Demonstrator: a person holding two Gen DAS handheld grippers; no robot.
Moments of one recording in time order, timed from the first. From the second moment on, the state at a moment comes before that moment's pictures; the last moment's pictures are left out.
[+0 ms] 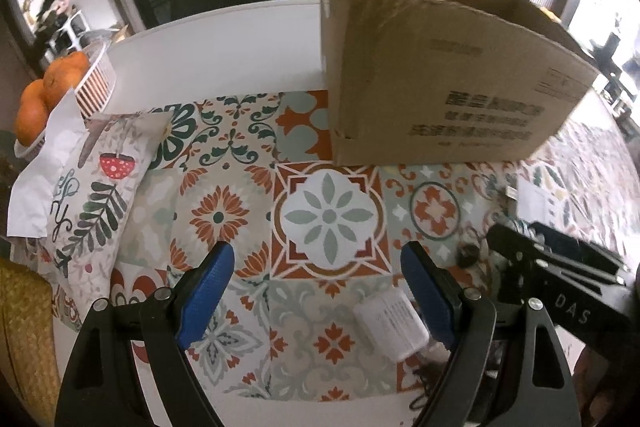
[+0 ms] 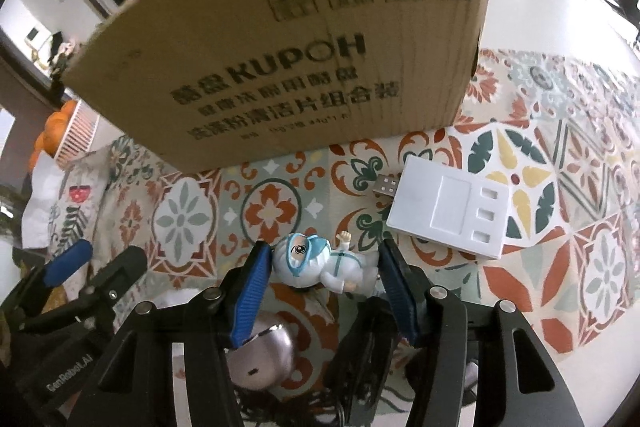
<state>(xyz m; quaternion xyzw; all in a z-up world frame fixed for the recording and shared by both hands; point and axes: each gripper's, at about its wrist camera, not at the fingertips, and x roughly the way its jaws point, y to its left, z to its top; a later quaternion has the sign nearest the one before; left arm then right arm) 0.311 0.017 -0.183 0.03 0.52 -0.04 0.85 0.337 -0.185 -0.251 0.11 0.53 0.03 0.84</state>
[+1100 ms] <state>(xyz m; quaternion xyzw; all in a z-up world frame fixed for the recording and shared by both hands) 0.276 -0.001 -0.213 0.14 0.51 -0.30 0.79 0.288 -0.152 -0.248 -0.02 0.51 0.04 0.86</state>
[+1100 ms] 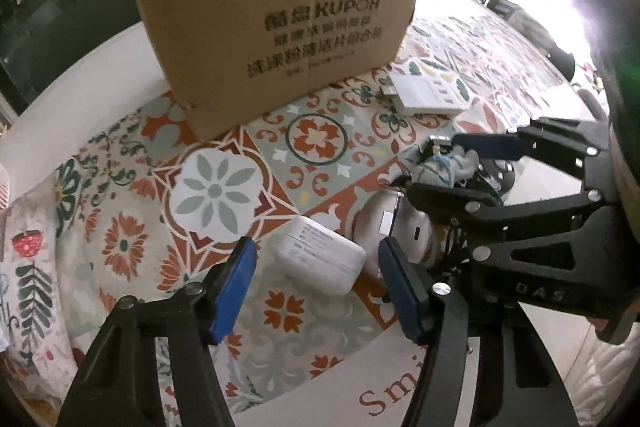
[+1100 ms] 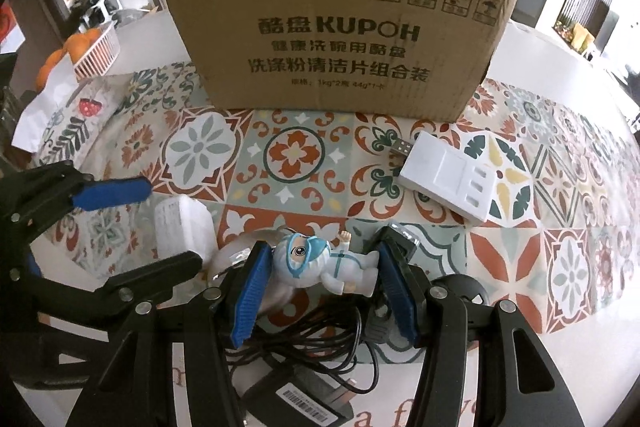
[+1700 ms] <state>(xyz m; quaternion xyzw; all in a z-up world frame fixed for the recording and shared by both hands) 0.286 -0.002 -0.231 0.11 0.50 -0.33 0.79 0.292 -0.147 -0.246 -0.03 0.51 0.04 0.86</state>
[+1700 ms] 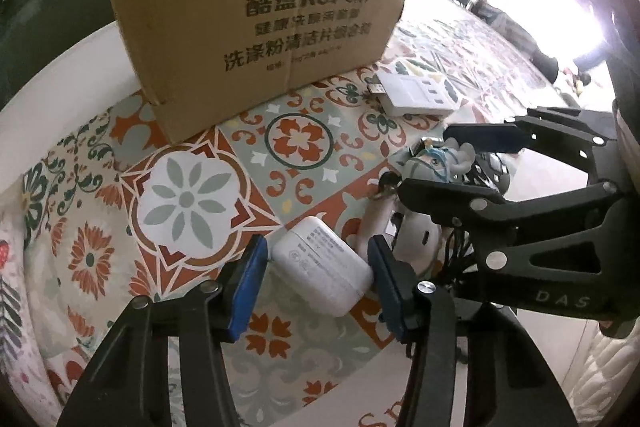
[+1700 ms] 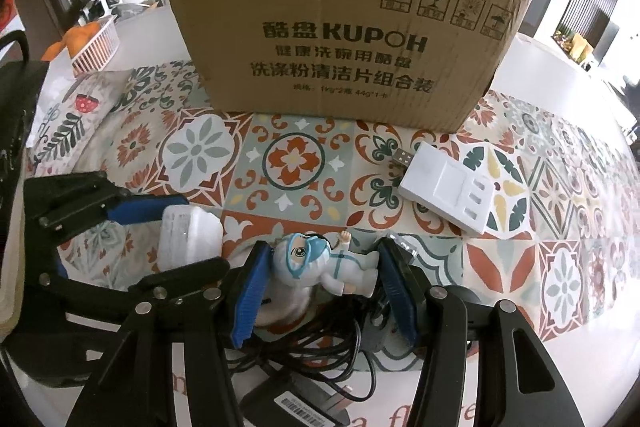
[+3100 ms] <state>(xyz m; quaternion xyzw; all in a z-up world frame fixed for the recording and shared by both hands) 0.280 0.006 -0.124 0.00 0.41 -0.18 0.89 0.288 -0.176 -0.159 0.00 0.40 0.05 0.91</state>
